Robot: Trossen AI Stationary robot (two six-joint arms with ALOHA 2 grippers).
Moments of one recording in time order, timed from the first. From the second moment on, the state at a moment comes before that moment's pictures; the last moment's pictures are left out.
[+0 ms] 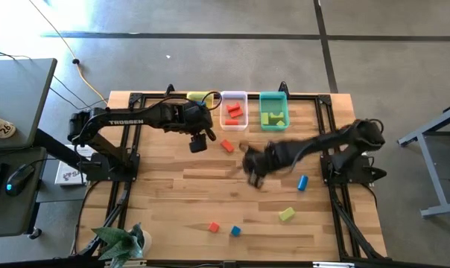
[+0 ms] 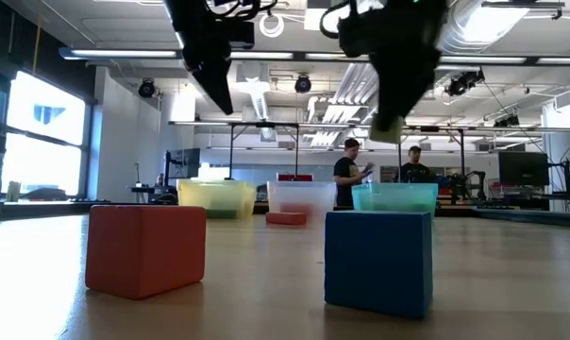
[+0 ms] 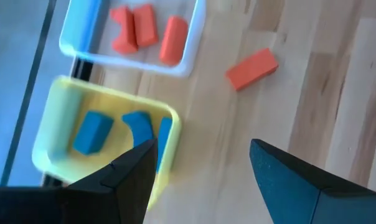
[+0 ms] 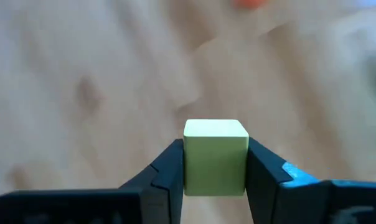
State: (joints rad) left arm 0.32 1.52 1.30 -0.87 -0.27 0.09; right arm 0.17 1.66 1.31 -0.95 0.22 0.61
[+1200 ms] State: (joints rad) left arm 0.42 1.85 1.30 -0.51 0.09 0.64; right arm -0.69 1.57 1.19 -0.73 0.16 0.42
